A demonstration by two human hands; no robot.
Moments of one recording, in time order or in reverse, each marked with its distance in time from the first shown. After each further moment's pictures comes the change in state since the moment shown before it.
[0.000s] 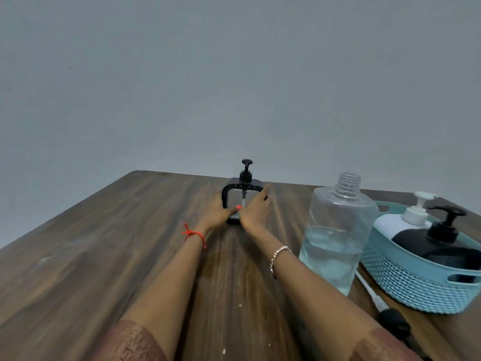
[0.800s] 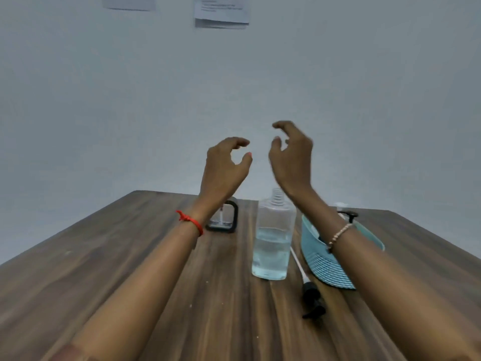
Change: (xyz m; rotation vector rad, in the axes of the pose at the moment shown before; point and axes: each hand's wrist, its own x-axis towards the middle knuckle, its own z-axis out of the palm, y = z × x) left_hand -0.183 0.233 -0.018 -0.017 0.428 0.673; right_hand -0.097 -0.096 -0.230 0.123 0.455 -0.818
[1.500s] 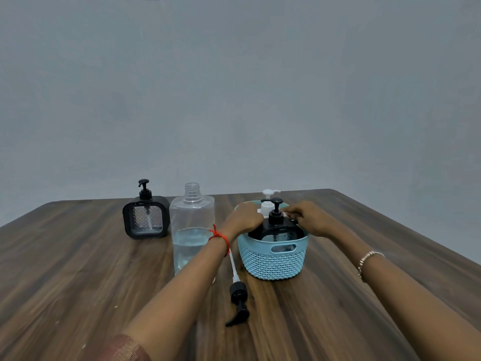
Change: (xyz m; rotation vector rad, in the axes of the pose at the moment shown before) left_hand -0.053 0.009 0.206 0.286 -0.923 -0.254; right_hand -0.039 0.232 -0.148 -0.461 -0.891 0.364
